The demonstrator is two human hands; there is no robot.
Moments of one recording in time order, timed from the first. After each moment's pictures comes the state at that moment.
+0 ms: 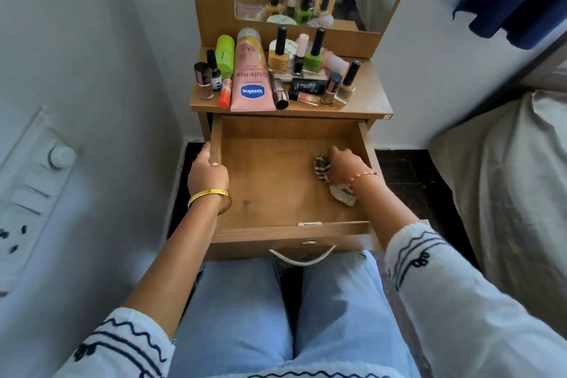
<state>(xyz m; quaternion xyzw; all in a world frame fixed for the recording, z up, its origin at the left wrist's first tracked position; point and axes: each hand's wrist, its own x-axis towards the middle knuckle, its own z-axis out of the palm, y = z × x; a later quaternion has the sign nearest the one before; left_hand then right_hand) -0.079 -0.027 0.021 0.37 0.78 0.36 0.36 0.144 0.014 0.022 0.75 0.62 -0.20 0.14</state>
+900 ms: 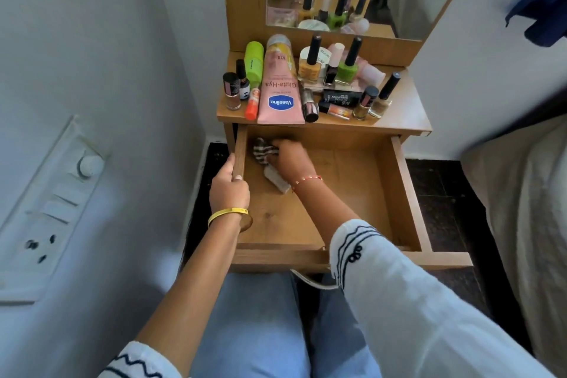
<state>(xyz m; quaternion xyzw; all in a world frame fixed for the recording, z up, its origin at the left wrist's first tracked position) -0.085 -0.021 0.013 0.34 0.75 0.40 0.40 0.019 0.058 0.004 0.64 0.74 -0.22 -0.05</state>
